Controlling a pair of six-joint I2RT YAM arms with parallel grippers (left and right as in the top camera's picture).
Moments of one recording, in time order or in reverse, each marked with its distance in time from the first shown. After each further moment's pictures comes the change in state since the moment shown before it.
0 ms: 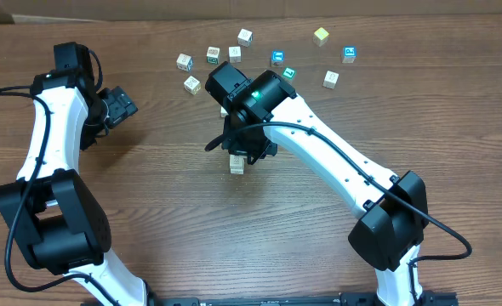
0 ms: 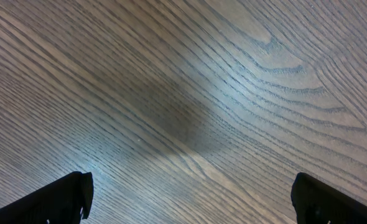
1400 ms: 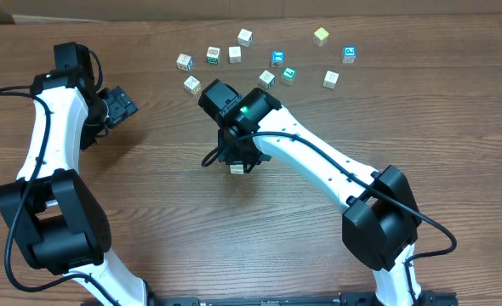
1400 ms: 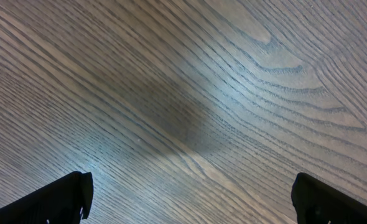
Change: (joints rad) left arm 0.000 0.000 0.000 0.000 0.000 0.000; right arm 0.033 0.024 -0.143 0.170 0.042 -0.109
